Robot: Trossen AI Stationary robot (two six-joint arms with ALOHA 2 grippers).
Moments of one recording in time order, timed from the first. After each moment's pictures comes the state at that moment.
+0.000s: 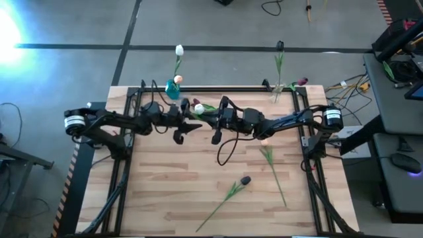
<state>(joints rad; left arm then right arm) 0.36 1.42 0.46 1.17 0.49 -0.11 -0.10 1.78 1.00 1.03 0.07 -0.08</state>
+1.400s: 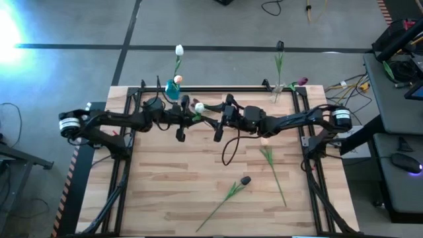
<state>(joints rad) 0.38 1.34 0.53 0.90 0.46 0.06 -0.10 1.68 0.99 0.78 0.16 -0.10</state>
